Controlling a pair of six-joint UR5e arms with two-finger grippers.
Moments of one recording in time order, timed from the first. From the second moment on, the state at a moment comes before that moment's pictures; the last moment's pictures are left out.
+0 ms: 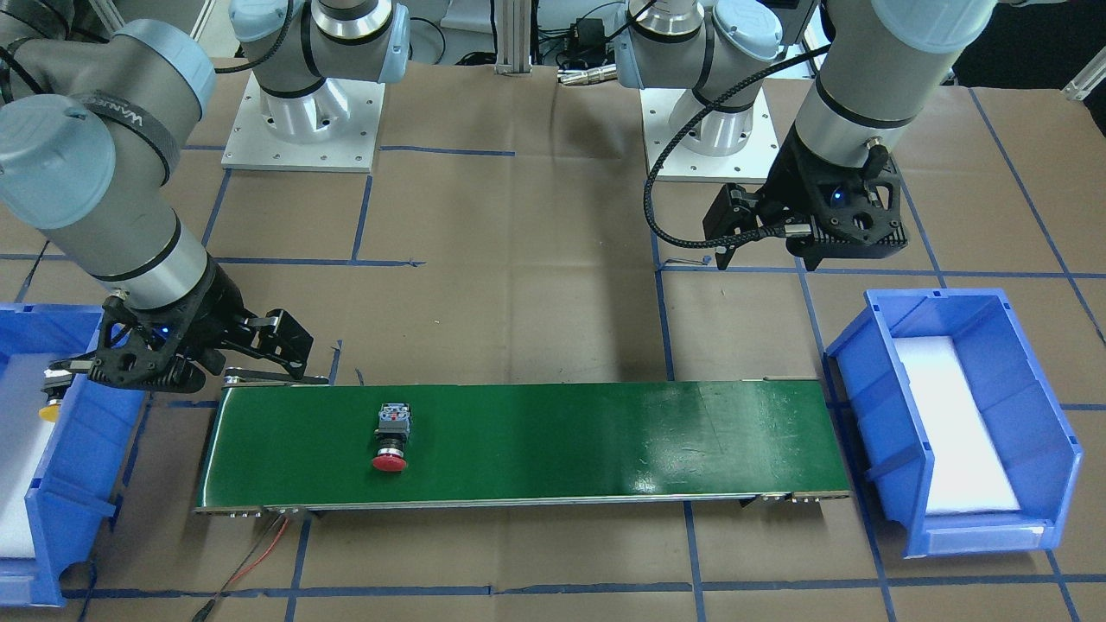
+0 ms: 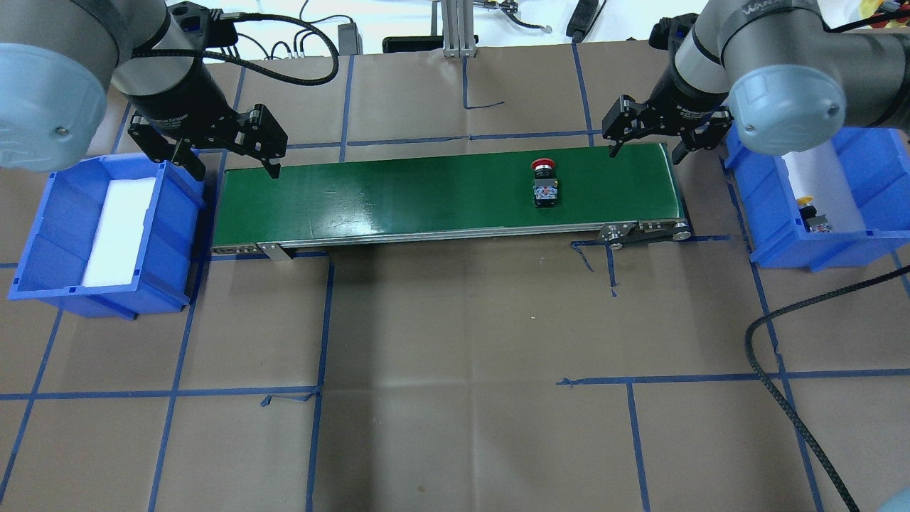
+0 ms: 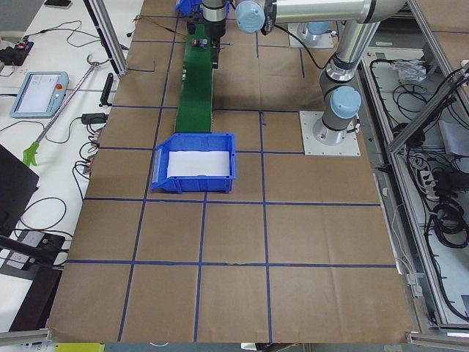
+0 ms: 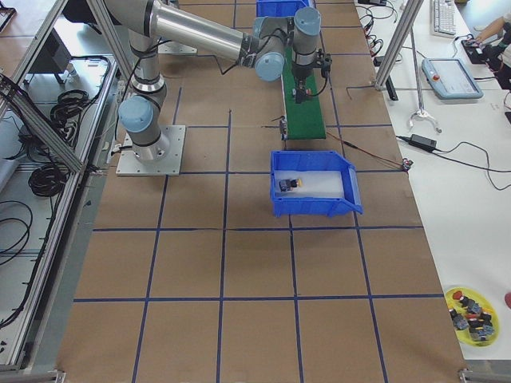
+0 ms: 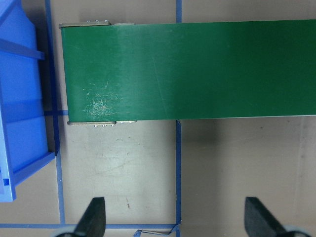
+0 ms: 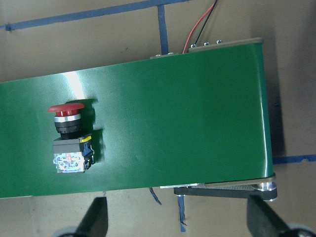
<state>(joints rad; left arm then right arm) -1.53 -1.61 -1.59 -1.50 1.58 0.04 1.49 -1.34 1.66 -1.94 -1.45 0.03</state>
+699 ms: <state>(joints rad) -1.53 -1.61 -1.59 -1.52 1.58 0.00 1.57 -1.26 1.65 -1.99 -1.45 0.09</state>
